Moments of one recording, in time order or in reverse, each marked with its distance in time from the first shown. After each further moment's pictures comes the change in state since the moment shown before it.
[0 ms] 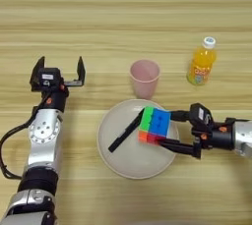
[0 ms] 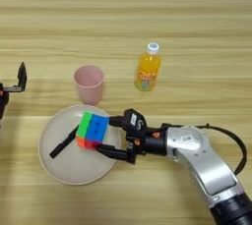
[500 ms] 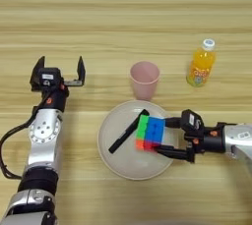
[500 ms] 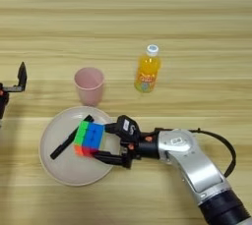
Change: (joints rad) left arm 0.000 0.000 -0.001 -0.001 0.000 0.000 0.000; right arm -0.029 0.057 0.057 0.143 -0.069 -0.052 0.015
